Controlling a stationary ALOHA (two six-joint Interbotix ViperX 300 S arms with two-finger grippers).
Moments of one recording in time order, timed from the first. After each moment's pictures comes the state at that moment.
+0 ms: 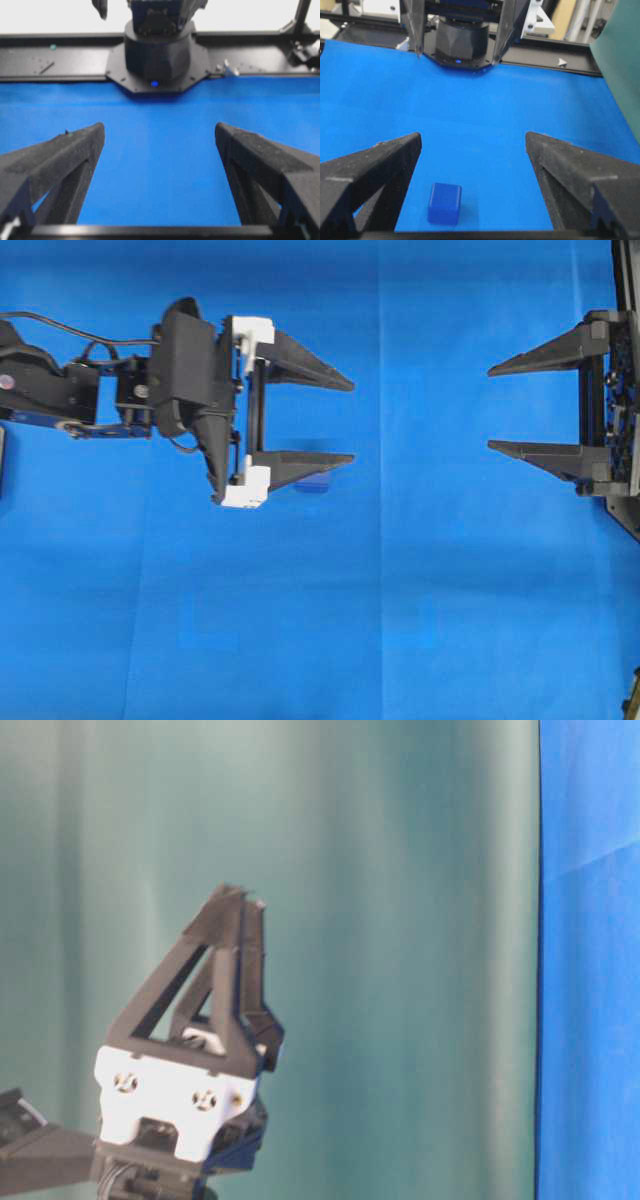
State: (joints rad) left arm -0.01 -0.12 0.59 0.01 -0.39 0.01; right arm -0.02 -0.89 1.13 0.03 -0.22 0.01
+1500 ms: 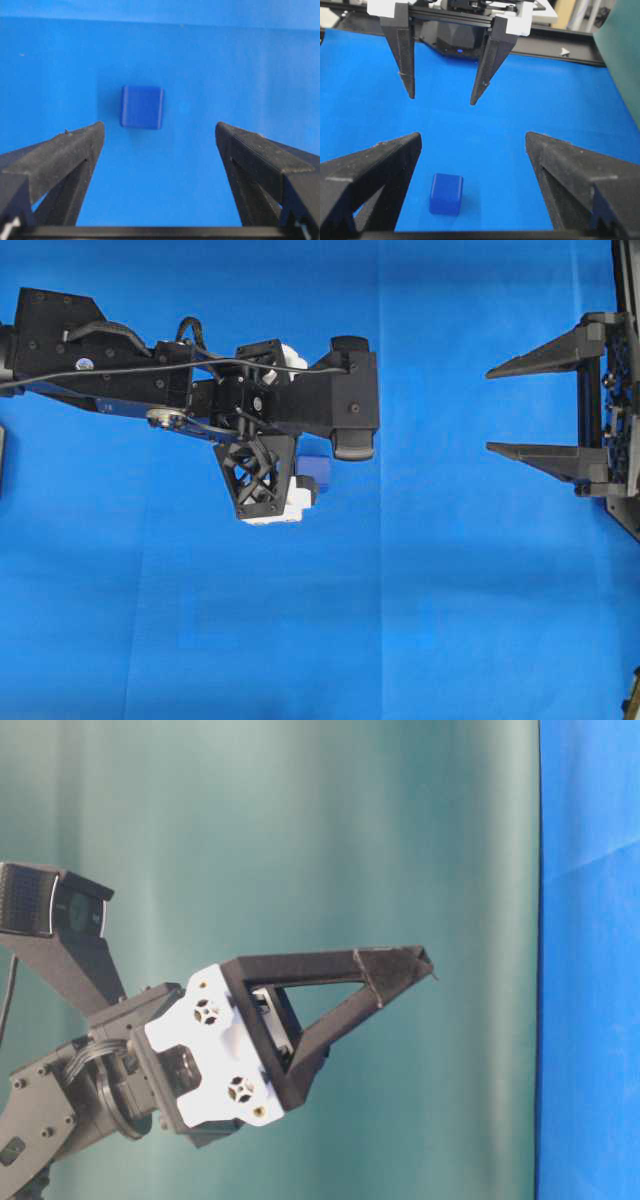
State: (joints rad) left arm -0.03 0.06 0.12 0.02 0.82 -0.08; right arm -0.02 -0.88 1.13 0.03 -0.19 0.01
